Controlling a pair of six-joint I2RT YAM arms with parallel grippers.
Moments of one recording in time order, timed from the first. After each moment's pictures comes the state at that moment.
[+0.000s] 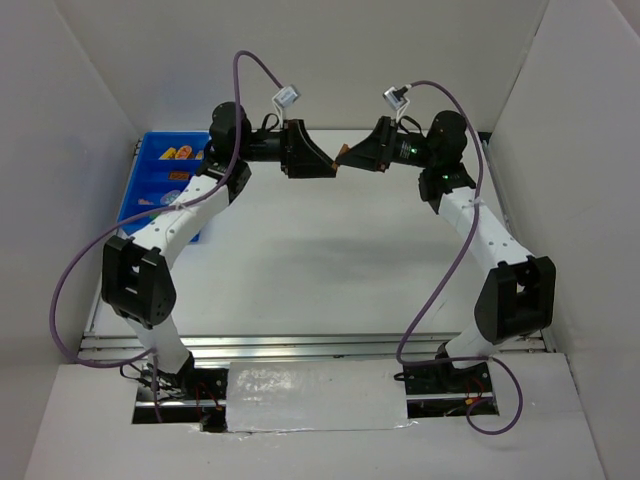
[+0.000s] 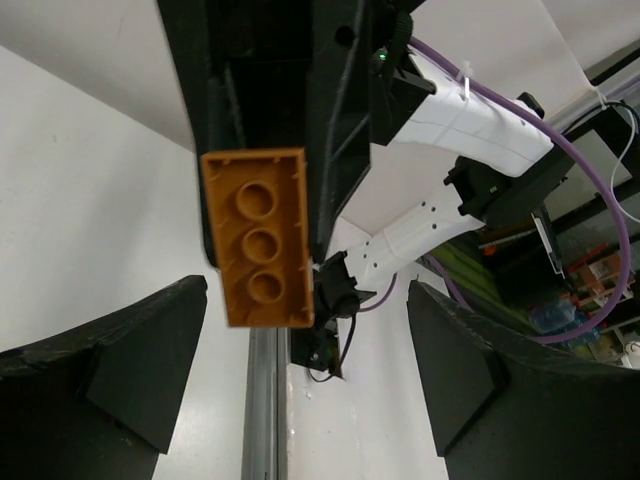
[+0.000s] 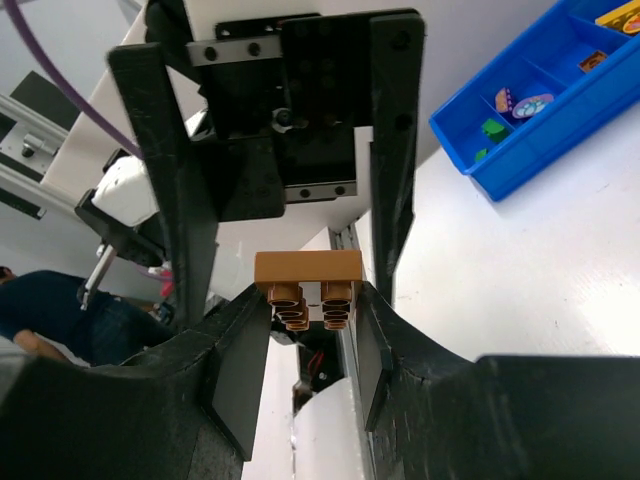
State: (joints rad) left arm -0.38 1.74 1.56 0.37 1.19 -0.87; right arm 0.21 1.55 1.34 0.42 -1.14 0.95
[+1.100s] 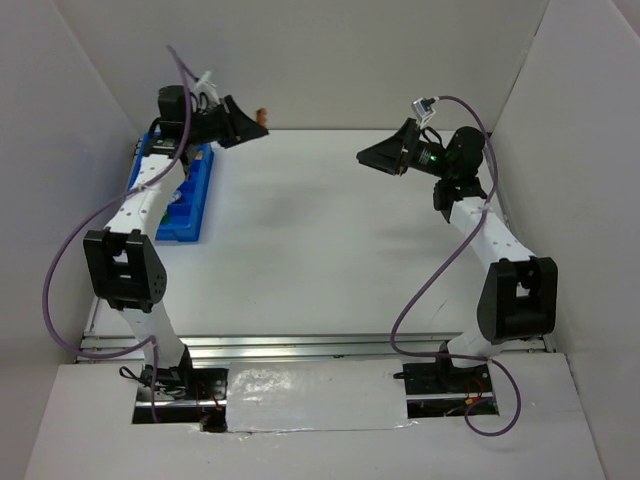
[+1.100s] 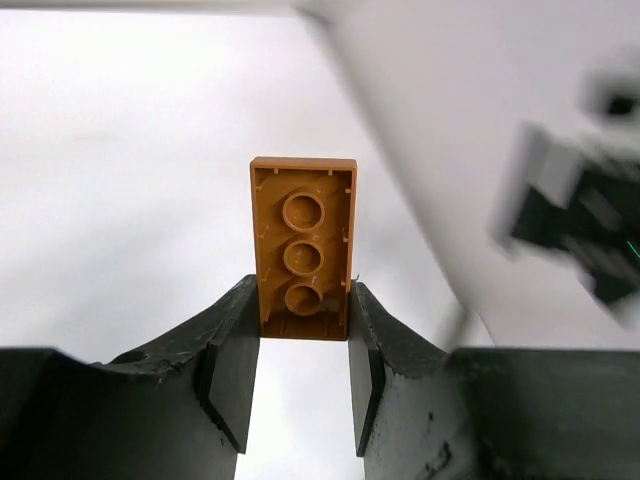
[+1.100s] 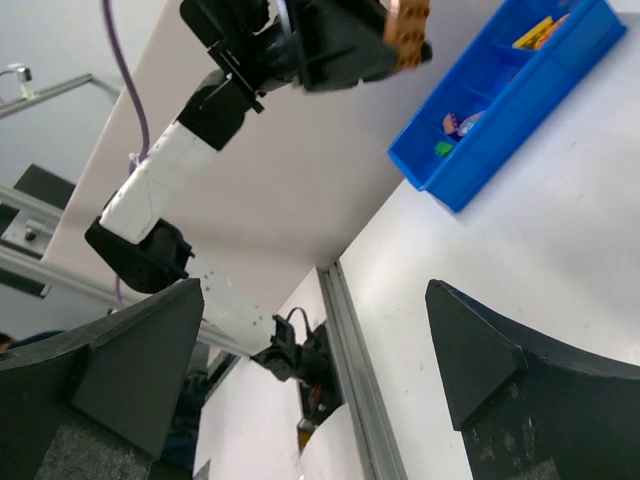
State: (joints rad) left arm -0.11 1.82 1.72 -0.12 0.85 -0.58; right arm 0.08 1.54 1.18 0.61 -1.10 1.11
